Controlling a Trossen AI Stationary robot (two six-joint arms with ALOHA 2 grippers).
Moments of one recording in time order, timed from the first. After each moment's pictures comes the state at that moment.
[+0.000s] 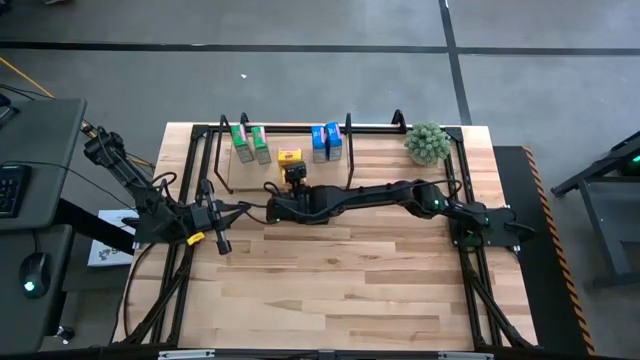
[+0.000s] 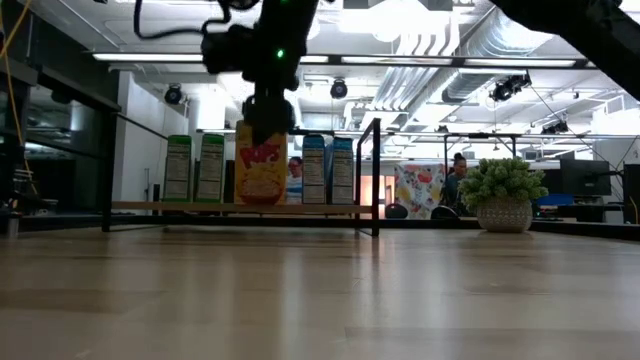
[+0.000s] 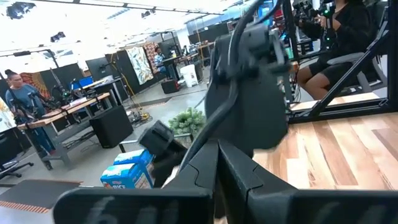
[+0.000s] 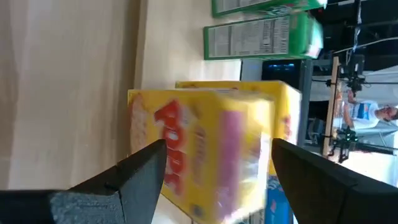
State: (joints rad) left arm -0.77 0.68 0.43 0.36 -1.12 0.37; right arm 0.08 2.41 2.31 -0.97 0.85 -0.42
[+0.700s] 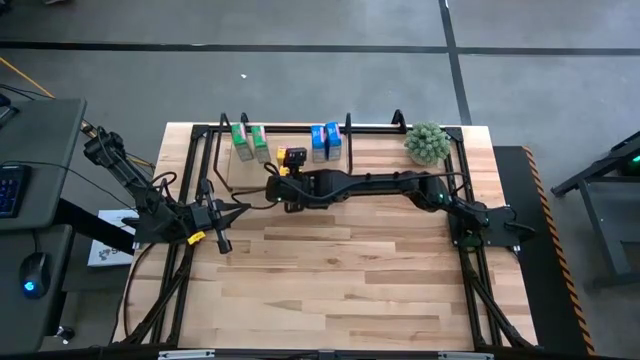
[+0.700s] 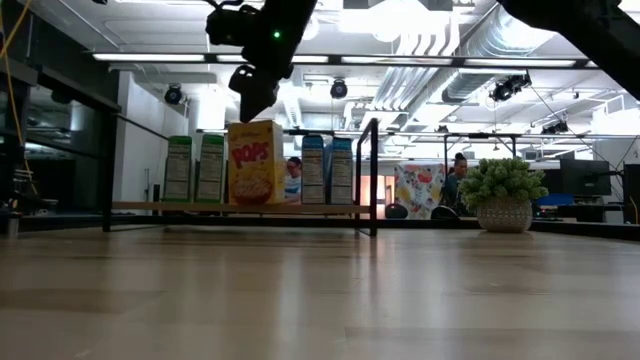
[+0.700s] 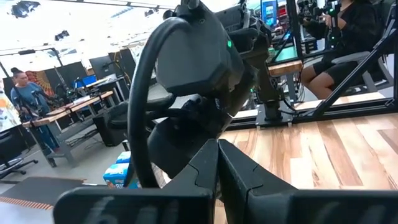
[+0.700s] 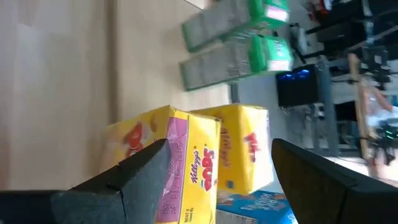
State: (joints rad) left arm -0.77 0.68 0.43 0.36 -1.12 0.37; right arm 0.01 2.36 2.31 -0.86 0.72 -0.37
